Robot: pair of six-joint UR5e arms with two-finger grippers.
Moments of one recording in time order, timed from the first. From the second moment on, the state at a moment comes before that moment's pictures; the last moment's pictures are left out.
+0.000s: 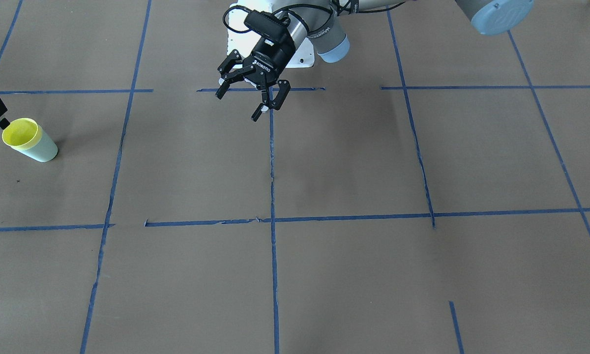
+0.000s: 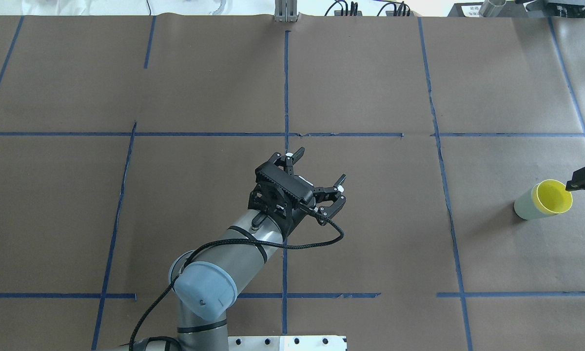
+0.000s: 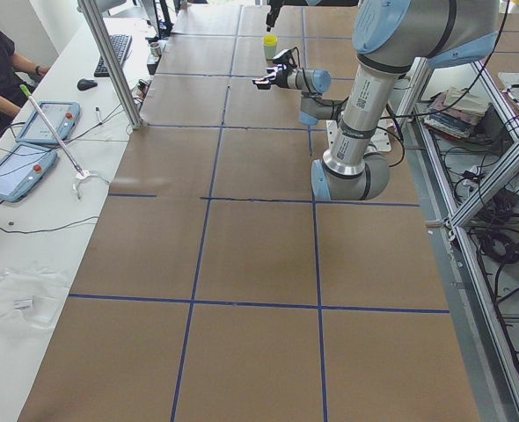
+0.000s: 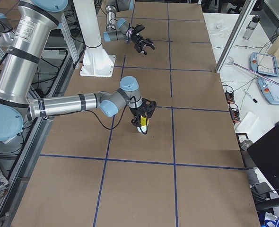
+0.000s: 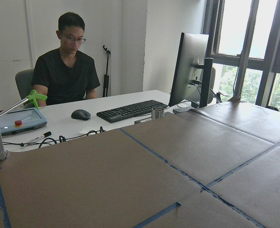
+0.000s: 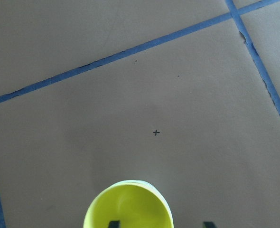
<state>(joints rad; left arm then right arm) -0.20 -2.26 -1.56 -2.72 -0.91 -0.50 1.01 -1.92 2.02 -1.01 2.05 1.16</state>
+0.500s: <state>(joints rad) -0.29 -2.25 -1.67 -2.50 -0.92 -0.51 1.06 -1.87 2.01 -1.03 2.07 1.06</state>
